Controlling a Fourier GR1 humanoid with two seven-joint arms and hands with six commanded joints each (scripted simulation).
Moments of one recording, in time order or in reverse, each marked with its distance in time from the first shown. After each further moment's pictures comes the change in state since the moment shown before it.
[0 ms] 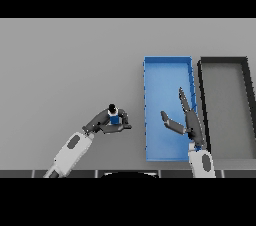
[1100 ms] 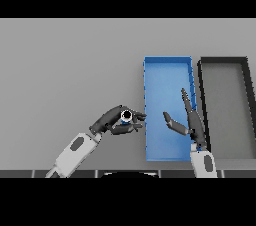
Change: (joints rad) left arm -0.034 -0.017 -0.060 -0.266 0.006 0.073 0.088; right arm 0.012 -0.021 -0.009 0.002 0.016 -0.005 -0.024
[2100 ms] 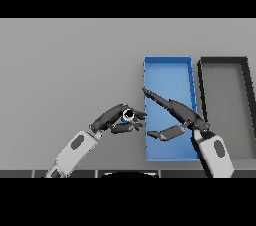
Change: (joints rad) left arm -0.022 -0.003 0.010 0.011 -0.013 -0.025 0.014; right arm -0.305 -0.216 0.117 -0.245 -0.494 0.444 0.296
